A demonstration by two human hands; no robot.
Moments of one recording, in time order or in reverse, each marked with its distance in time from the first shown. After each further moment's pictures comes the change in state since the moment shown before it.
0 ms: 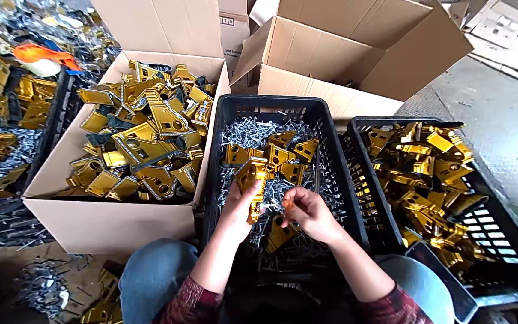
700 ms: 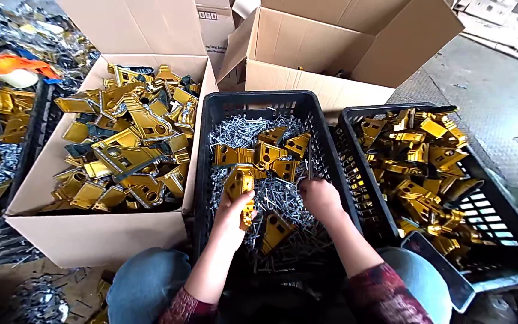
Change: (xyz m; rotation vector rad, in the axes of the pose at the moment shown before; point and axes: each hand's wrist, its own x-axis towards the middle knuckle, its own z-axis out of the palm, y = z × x) left_hand 0.002 -0.012 0.007 -0.014 0.138 -0.036; right_hand 0.023 0.019 -0.045 -1.020 0.073 0.566
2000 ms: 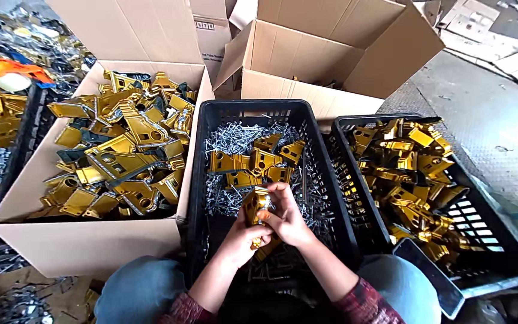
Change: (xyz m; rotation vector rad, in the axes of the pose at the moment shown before) left_hand -0.007 -0.036 -0.004 -0.015 -0.309 -0.199; right_hand -0.025 -0.044 0.048 1.316 0.116 -0.620
